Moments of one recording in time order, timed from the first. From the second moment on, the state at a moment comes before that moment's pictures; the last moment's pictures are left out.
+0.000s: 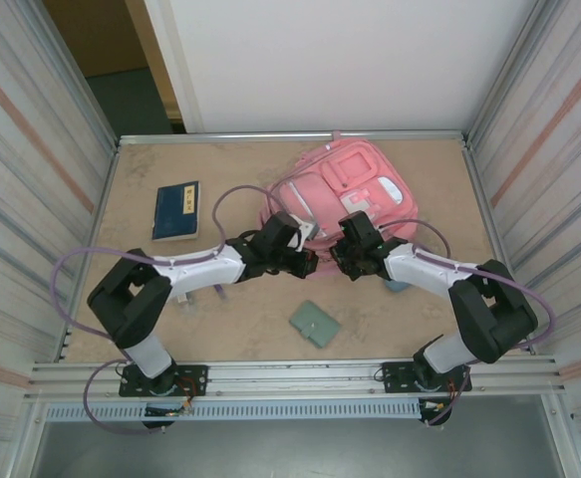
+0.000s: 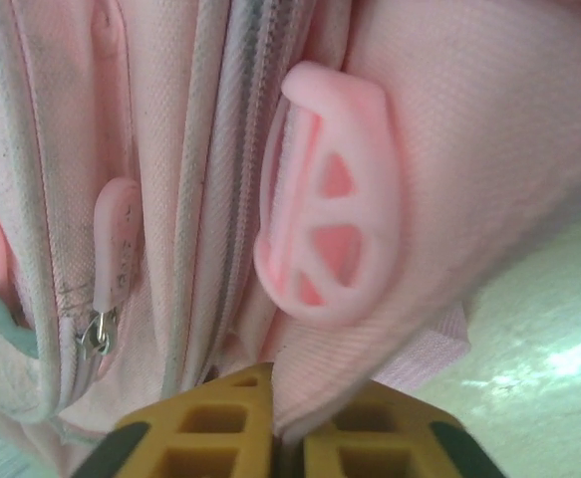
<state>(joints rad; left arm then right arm) -0.83 1.65 0.96 -0.08 0.25 -0.43 0.58 1.48 0.76 -0.24 -0.01 1.50</state>
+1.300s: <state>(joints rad) -0.80 1.59 1.03 -0.21 0.16 -0.43 0.15 1.55 0.98 -0.52 -0.40 0.74</state>
